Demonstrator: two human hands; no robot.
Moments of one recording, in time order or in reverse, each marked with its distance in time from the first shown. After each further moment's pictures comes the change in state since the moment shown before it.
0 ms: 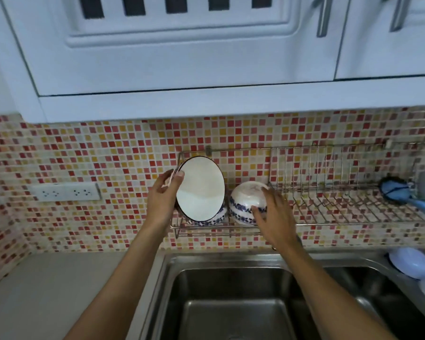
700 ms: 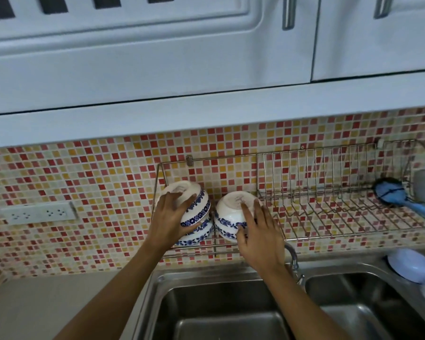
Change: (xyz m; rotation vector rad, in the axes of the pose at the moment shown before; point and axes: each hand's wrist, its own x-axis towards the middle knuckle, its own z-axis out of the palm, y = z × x) left_hand 0.058 -0.072 0.034 1.279 -0.217 0.880; right_hand -0.003 0.009 0.020 -0.186 -0.017 -0.023
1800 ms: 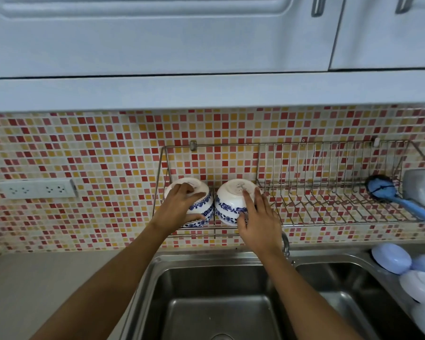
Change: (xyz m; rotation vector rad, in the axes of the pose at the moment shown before) left_hand -0.007 -0.001 0.013 -0.054 -0.203 0.085; right_hand -0.004 -0.007 -0.009 -0.036 -0.074 0.017
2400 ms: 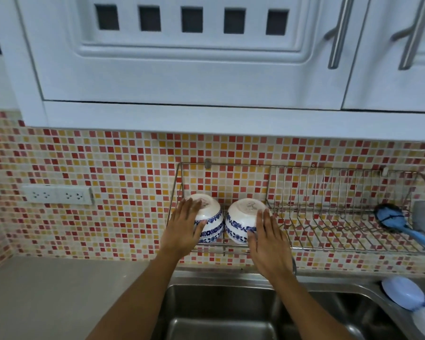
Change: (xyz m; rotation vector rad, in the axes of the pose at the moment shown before) left_hand -0.030 0.003 0.017 -0.185 0.045 -0.330; right_hand -0.005 0.005 0.005 -0.026 -0.074 -0.030
